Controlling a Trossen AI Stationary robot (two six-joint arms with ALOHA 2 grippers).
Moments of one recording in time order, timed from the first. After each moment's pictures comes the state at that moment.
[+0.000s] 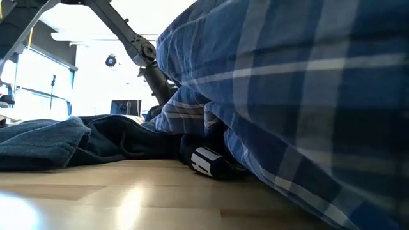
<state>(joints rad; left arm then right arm) 0.67 1.93 1.27 -0.33 0.13 0.90 0.67 1.95 1.49 -0.48 0.22 1.91</state>
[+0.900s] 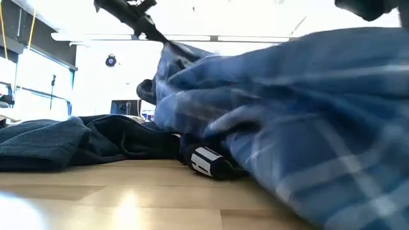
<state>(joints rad) 0.80 1.29 1.27 -0.40 0.27 0.75 0.71 1.95 1.50 -0.76 0.16 2.17</state>
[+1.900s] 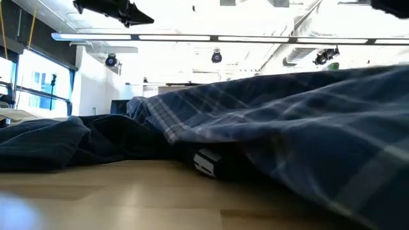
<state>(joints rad) 1.11 1.21 1.27 -0.25 0.72 0.42 0.75 1.93 1.50 -0.90 0.03 2.09</state>
